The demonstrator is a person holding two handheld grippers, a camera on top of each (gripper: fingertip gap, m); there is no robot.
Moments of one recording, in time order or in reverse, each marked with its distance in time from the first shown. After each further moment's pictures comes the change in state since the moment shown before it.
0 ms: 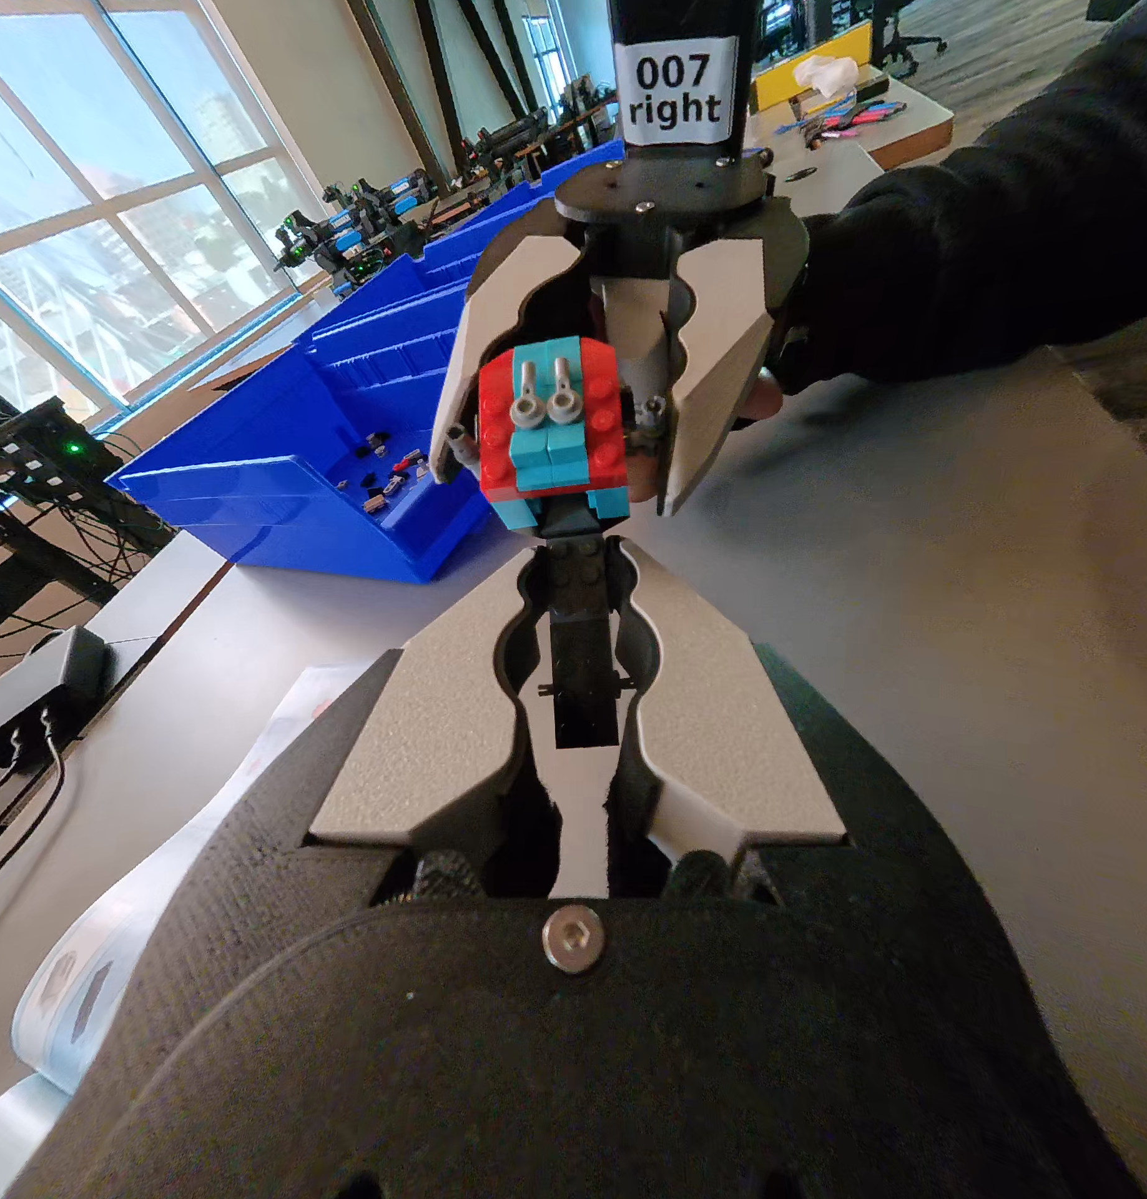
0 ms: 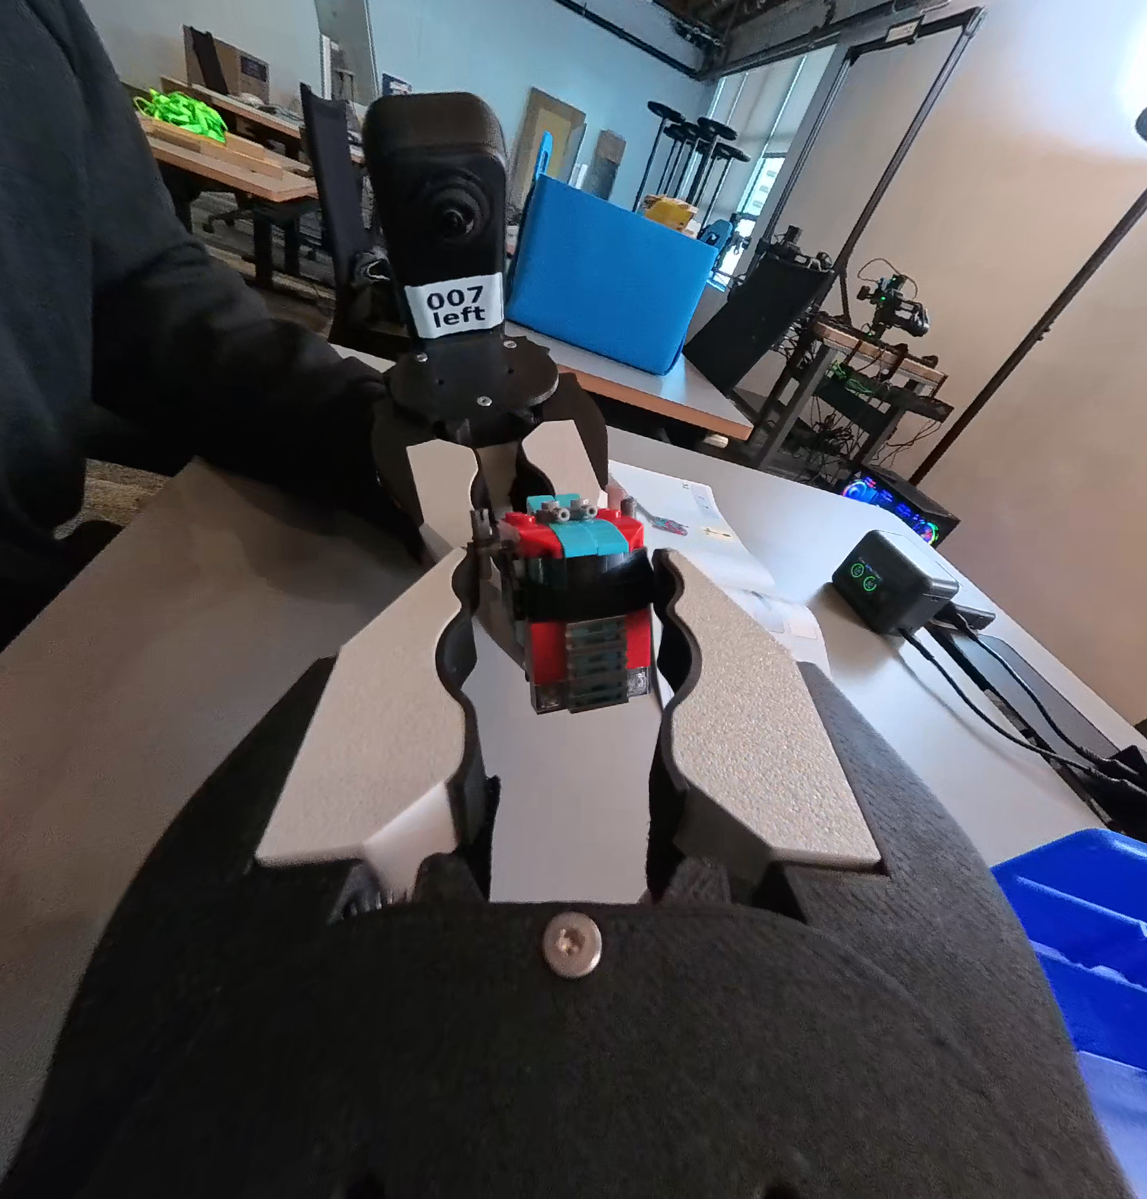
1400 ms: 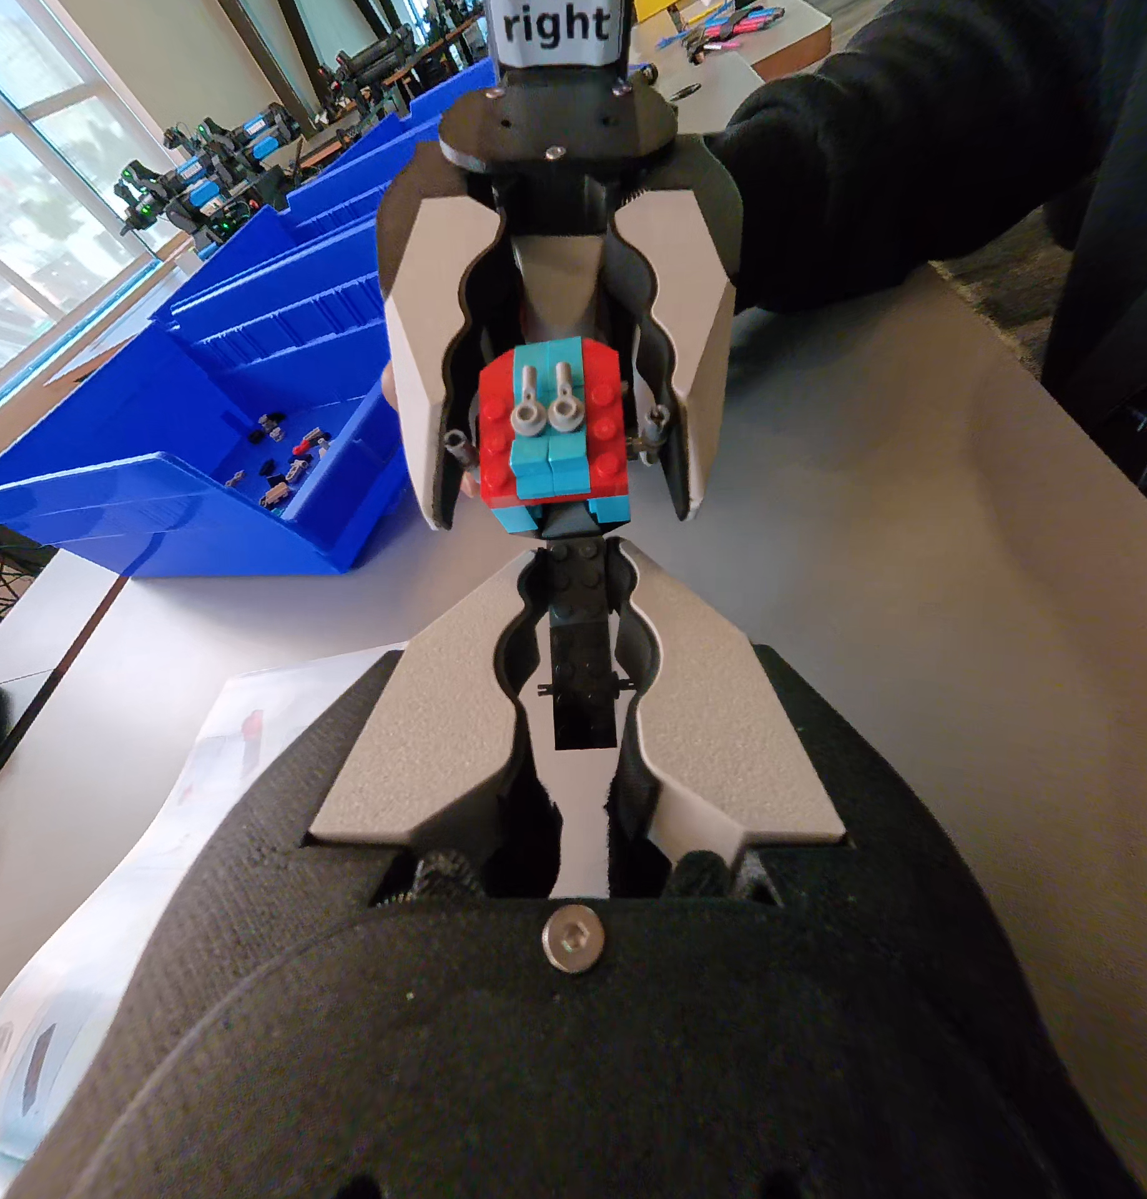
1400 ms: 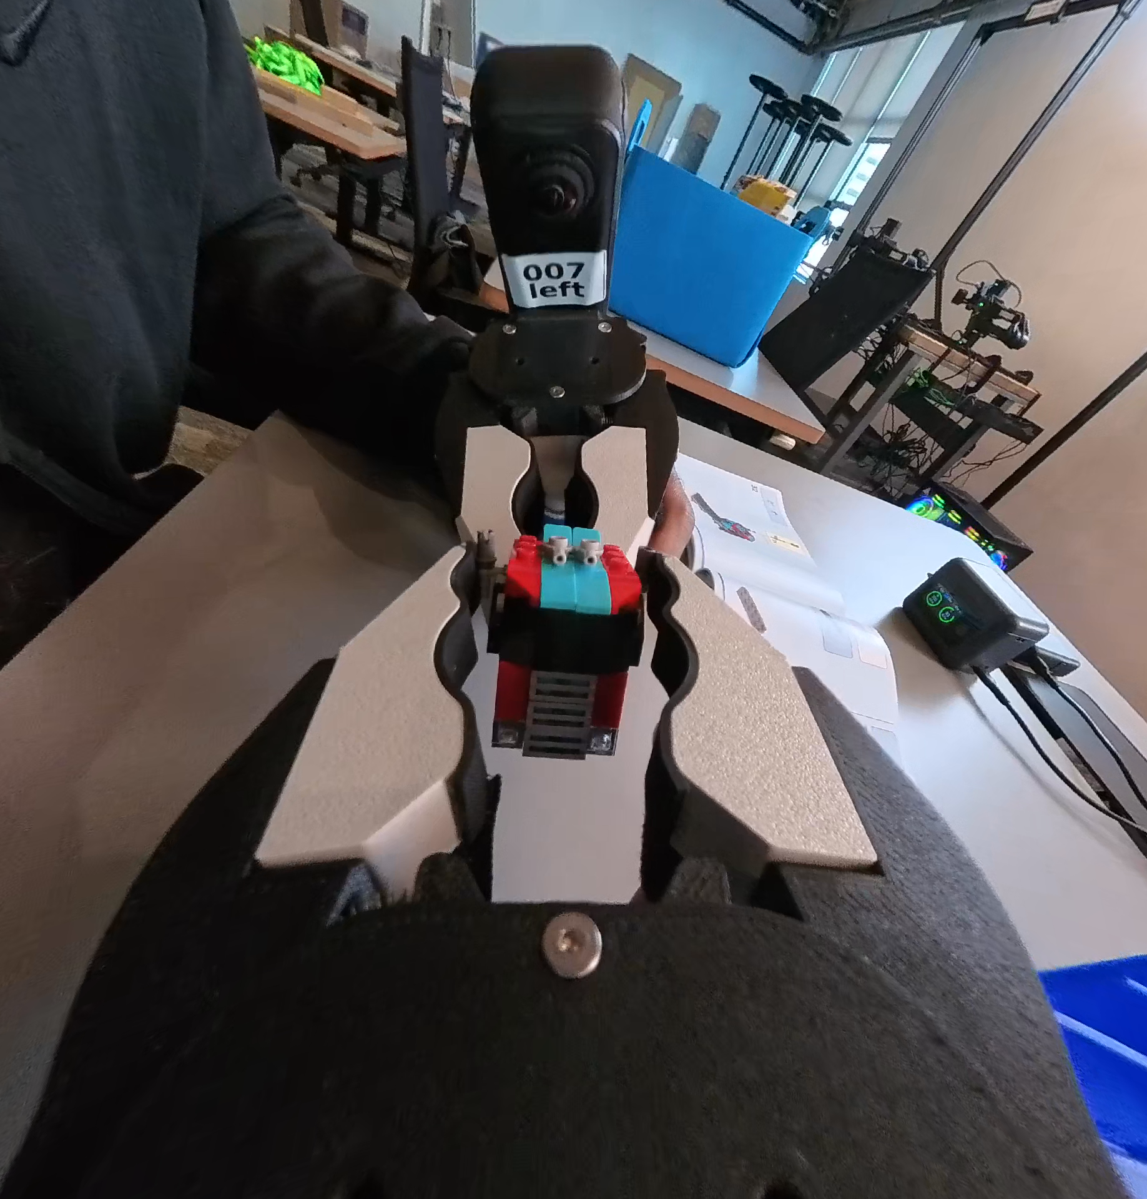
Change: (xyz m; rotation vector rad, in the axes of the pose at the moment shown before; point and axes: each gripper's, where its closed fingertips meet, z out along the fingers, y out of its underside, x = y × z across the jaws) left arm 0.027 0.012 -0.004 -0.079 0.163 0.054; right arm -0.029 0.006 0.008 -0.030 -0.120 -0.059
